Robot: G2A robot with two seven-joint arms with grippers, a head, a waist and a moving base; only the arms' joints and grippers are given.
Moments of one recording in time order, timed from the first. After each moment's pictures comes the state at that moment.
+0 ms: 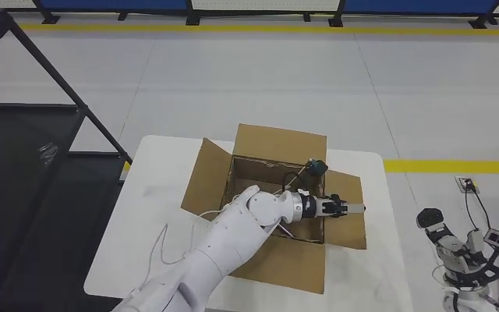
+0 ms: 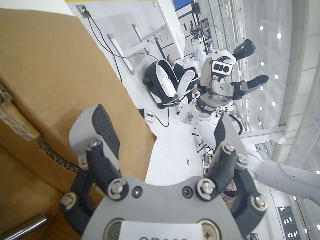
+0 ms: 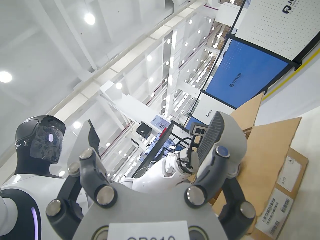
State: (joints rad) left arm 0.31 -1.76 -0.54 -0.51 -0.13 -0.56 -0.65; right arm -1.44 -1.01 1.69 -1.37 0.95 -1.01 0.81
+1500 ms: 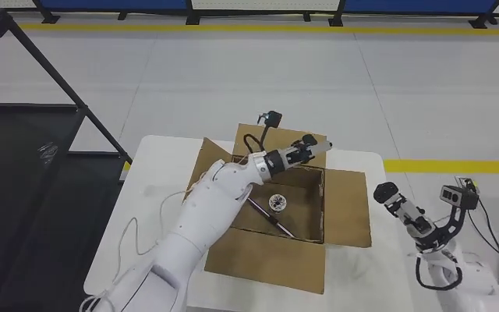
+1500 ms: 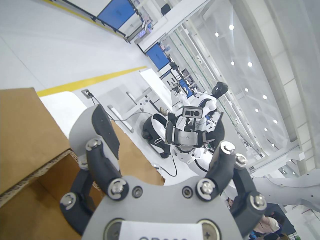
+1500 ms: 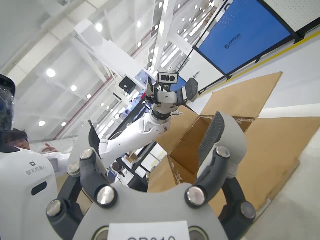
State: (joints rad) left arm 0.27 -1.65 -0.87 -0.55 -0.06 -0.84 -0.50; right arm -1.15 -1.01 1.55 -1.35 0.45 -0.92 0.76
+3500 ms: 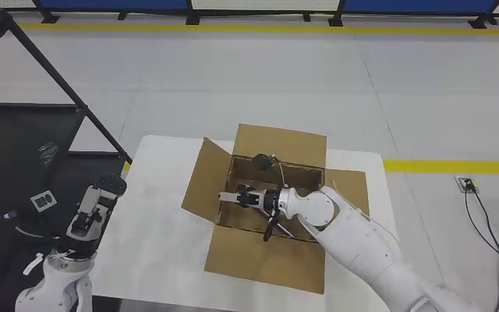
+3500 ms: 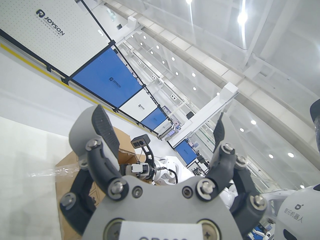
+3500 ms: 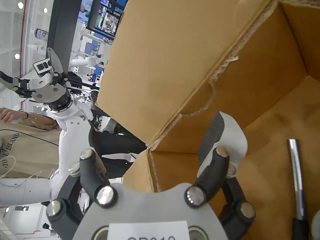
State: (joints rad) left arm 1.37 -1.32 -1.92 -1.80 -0.18 -0.61 -0.59; right arm -0.43 -1.36 0.59 -0.94 0.14 -0.44 0.60
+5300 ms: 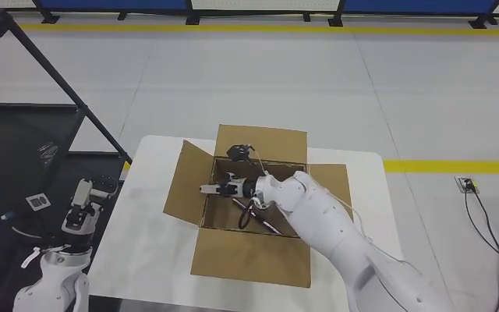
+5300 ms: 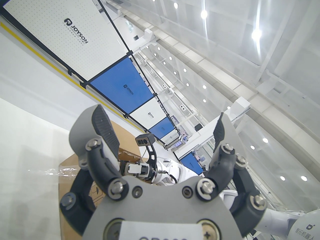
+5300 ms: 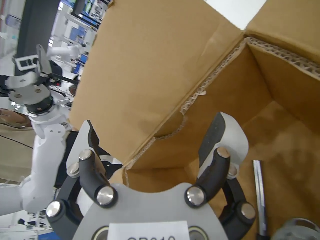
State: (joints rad) left arm 1.36 -1.27 -1.91 -1.72 -0.19 -0.58 -0.48; right arm -0.20 -1.68 0.48 -0.37 -0.06 -0.65 0.51
